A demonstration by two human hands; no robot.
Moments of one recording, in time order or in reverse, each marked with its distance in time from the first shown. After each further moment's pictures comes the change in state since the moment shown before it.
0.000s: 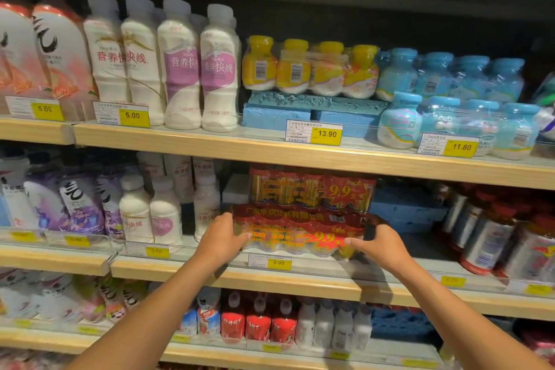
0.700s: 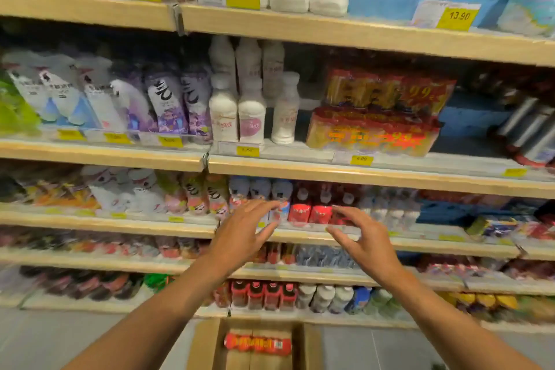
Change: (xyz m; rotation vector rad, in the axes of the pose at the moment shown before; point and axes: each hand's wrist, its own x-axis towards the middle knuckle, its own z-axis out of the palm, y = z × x) left_hand -0.147 -0.204 -0.035 0.043 -0.074 0.523; right_hand -0.227 -0.087 0.195 0.051 -0.062 -0.356
